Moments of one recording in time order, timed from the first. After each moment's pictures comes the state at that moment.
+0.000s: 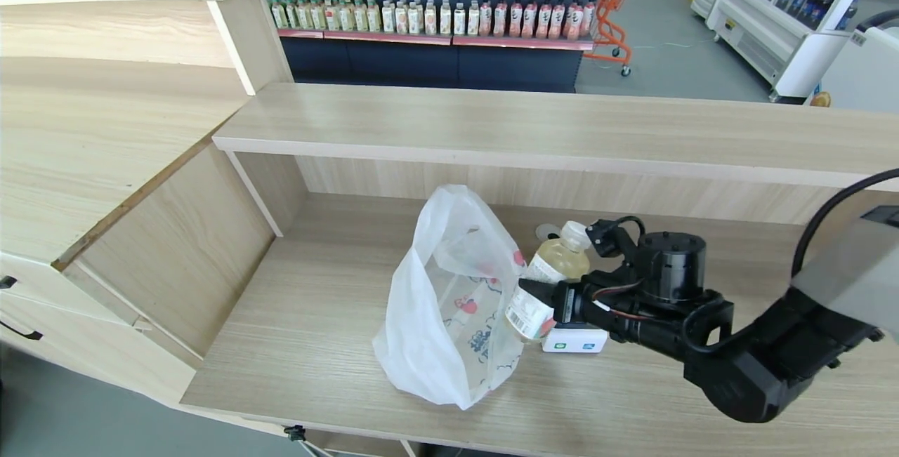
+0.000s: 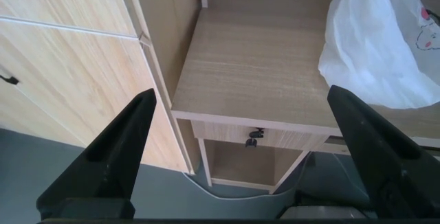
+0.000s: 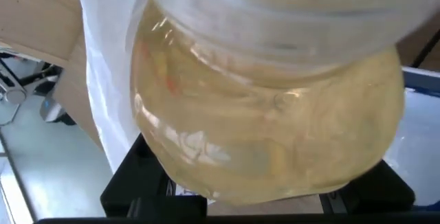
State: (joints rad) left arm 0.00 0.00 0.00 0.00 0.01 0.01; right arm 0.45 2.05 -0.68 -1.13 0.22 0.27
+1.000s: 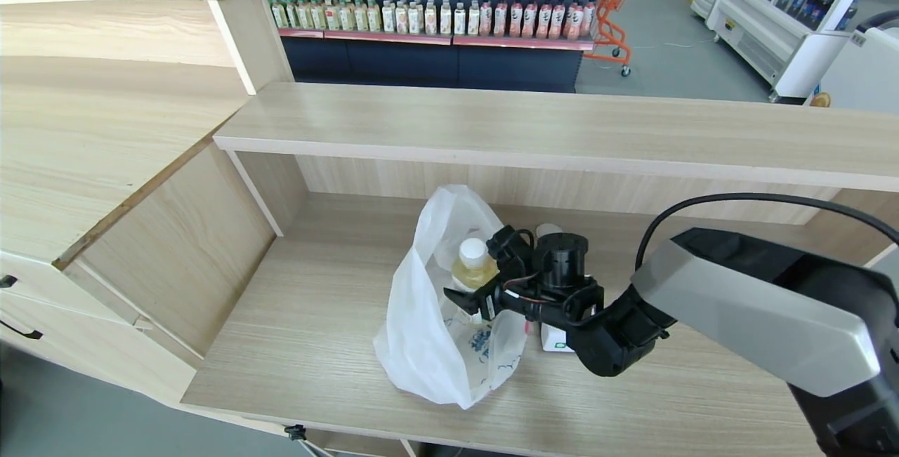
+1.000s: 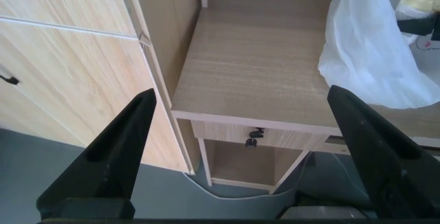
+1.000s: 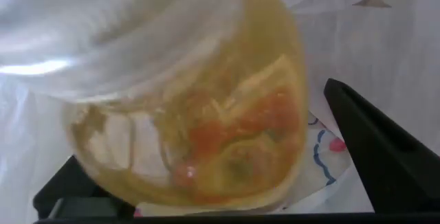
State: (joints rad) left arm 0.00 0.00 0.00 0.00 0.01 0.01; right arm 0.54 2.42 -1.17 -1.05 0.29 -0.13
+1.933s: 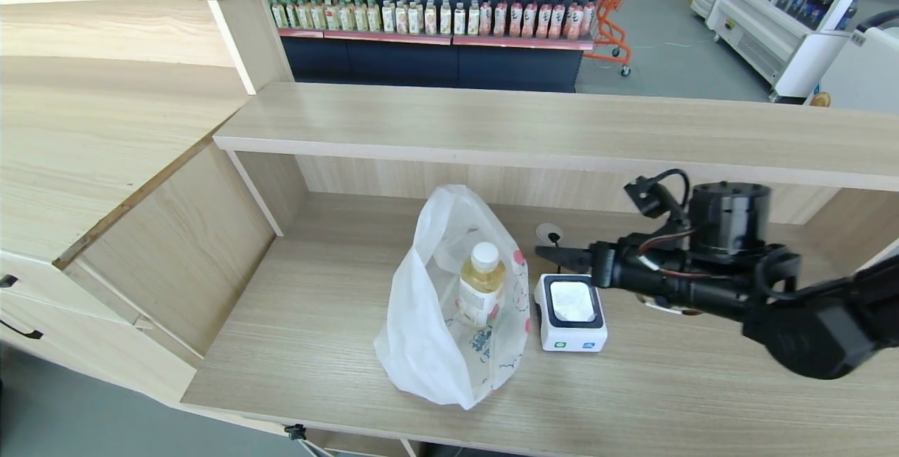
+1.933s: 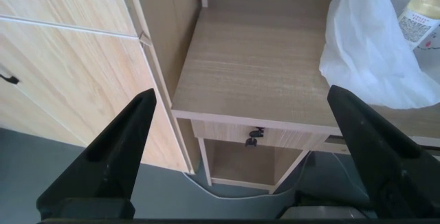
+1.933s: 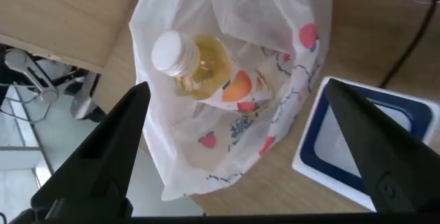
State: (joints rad) left arm 0.00 0.00 0.00 0.00 0.01 0.01; right arm 0.35 1.81 -0.74 -0.79 0.36 0.29
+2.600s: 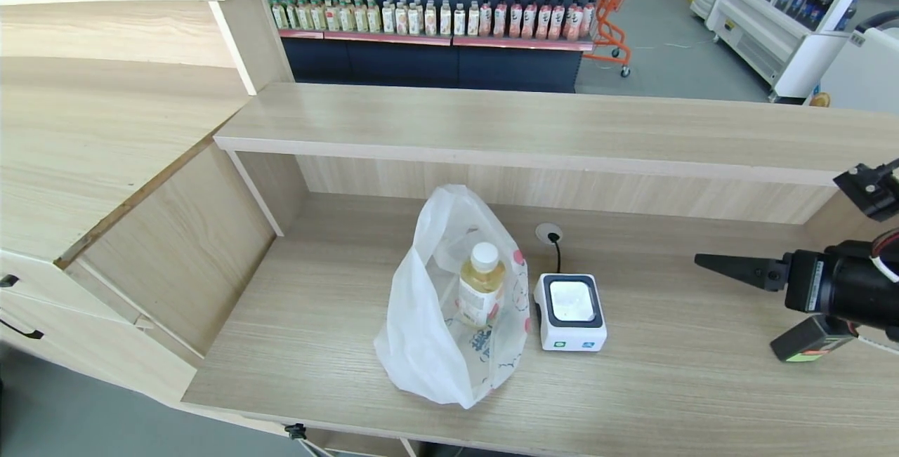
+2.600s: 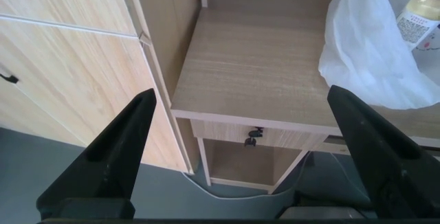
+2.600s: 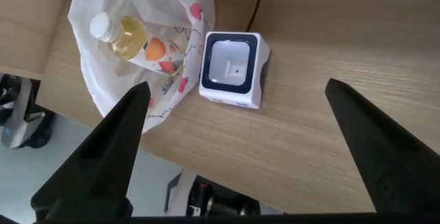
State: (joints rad) left arm 0.00 0.00 0.00 0.00 0.01 0.00; right arm -0.01 1.32 -0.62 -0.33 0.41 0.13
